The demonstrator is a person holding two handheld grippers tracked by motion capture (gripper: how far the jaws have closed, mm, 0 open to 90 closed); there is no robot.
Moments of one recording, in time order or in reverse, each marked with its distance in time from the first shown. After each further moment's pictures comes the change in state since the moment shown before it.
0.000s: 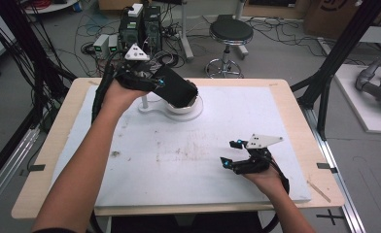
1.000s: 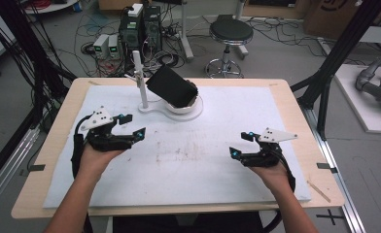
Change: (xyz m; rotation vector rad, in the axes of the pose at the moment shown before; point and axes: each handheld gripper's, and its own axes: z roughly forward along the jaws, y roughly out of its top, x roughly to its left) left arm -0.050 -0.146 -0.059 -0.197 -0.117 -0.187; right arm -0.014 0.004 -0.022 -0.094 -0.100 0.069
